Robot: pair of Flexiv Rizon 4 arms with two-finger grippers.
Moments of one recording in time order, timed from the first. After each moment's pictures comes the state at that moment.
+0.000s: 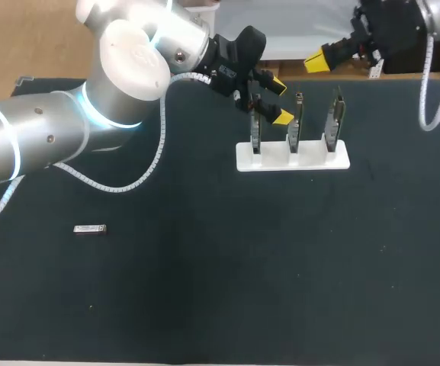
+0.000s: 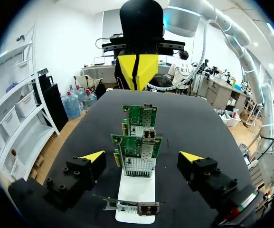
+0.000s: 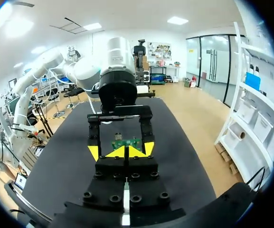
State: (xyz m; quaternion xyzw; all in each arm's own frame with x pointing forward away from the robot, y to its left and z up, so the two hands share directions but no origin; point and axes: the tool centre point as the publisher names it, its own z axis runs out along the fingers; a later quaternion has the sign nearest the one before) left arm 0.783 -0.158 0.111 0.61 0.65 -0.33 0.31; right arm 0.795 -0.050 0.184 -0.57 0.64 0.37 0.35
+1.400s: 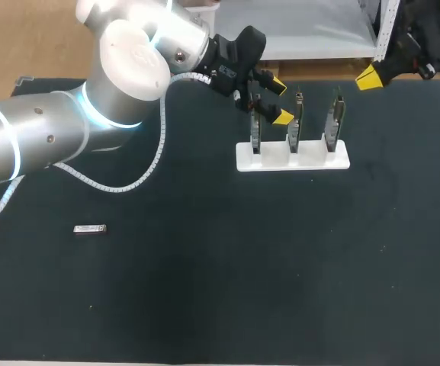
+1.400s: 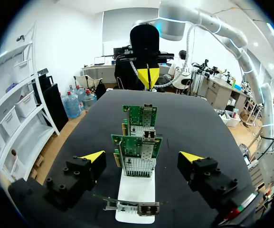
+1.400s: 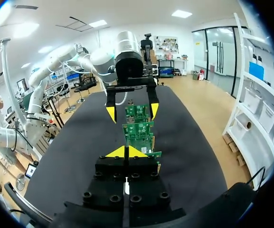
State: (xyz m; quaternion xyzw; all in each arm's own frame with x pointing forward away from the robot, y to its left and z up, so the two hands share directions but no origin) left arm 0.783 -0.157 0.111 0.61 0.65 -0.33 0.31; right arm 0.775 -0.134 0.154 -0.59 0.63 0.40 0.30
